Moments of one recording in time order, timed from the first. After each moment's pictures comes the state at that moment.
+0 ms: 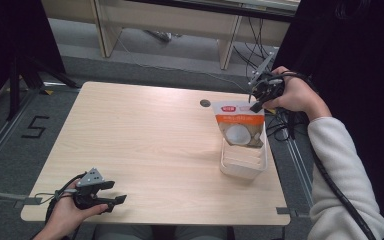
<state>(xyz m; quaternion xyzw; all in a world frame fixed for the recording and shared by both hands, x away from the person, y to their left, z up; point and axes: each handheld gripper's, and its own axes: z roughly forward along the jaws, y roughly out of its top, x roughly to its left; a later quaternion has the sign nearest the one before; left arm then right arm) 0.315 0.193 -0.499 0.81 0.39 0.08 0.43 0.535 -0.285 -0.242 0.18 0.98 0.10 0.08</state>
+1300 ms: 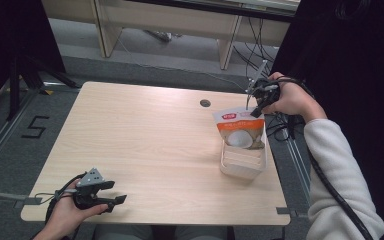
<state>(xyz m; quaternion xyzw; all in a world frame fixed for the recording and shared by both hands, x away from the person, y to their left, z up) 0.314 0.192 -0.499 0.80 0.39 0.08 0.44 0.539 -0.285 -0.263 0.17 0.98 0.06 0.09</state>
